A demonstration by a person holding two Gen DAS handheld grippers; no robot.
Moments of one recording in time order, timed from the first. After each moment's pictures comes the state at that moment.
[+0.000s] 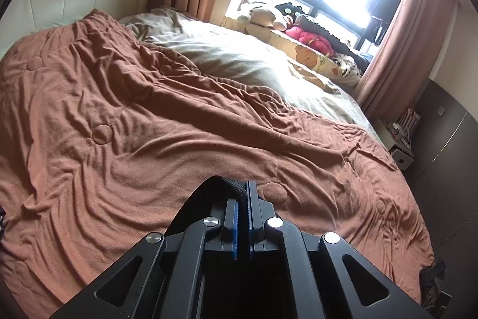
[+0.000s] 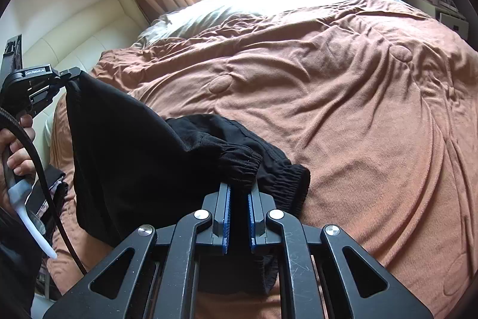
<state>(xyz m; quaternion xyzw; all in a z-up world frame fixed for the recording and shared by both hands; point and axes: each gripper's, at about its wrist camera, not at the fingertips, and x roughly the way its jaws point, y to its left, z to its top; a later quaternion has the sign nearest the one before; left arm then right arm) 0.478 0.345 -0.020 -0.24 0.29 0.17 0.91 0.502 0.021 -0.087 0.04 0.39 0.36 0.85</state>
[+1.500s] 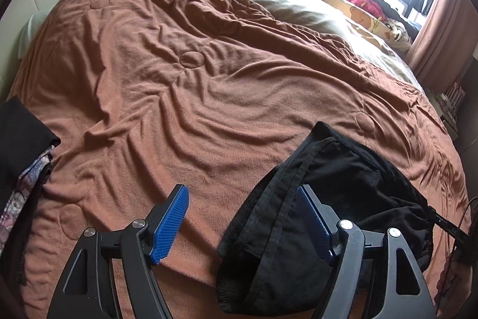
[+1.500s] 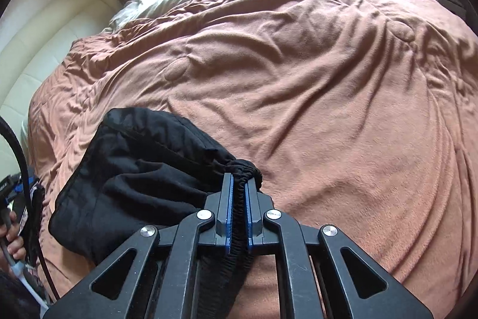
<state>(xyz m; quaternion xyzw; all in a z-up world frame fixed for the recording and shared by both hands) 0.355 0.387 -0.103 -0.23 0.40 0.26 0.85 0.579 0.035 -0.124 0.03 0.45 0.31 0.84</state>
